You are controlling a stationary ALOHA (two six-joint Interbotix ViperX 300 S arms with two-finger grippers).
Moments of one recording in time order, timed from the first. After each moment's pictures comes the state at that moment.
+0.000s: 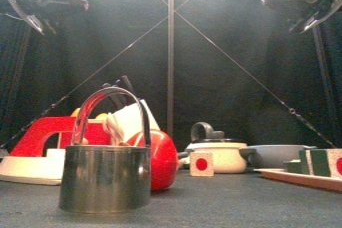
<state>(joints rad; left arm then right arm) 0.00 -0.96 1.19 0.00 -0.29 0.00 0.00 -0.96 1.17 0.00 -0.29 0.00</state>
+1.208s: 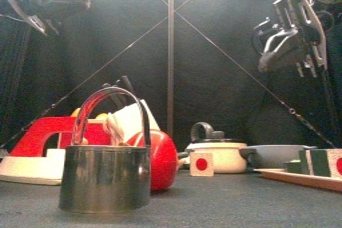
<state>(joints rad) -0.03 -0.90 1.20 0.02 -0.38 0.00 -0.13 -0.65 1.00 0.29 0.36 0.76</state>
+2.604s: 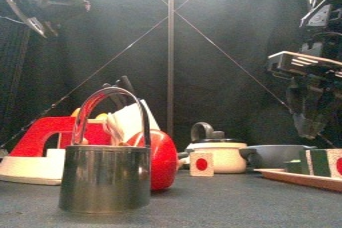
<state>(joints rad) -0.03 -0.90 1.21 -0.01 -0.38 0.00 0.20 -0.25 0.87 -0.45 0.80 1.94</state>
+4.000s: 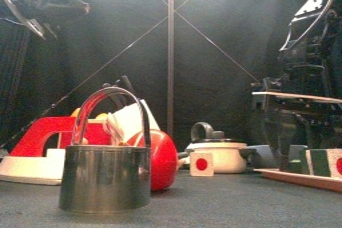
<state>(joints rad) -0.03 -0.90 1.21 -0.01 -0.37 0.00 0.13 -0.04 0.82 -0.47 0.72 1.93</state>
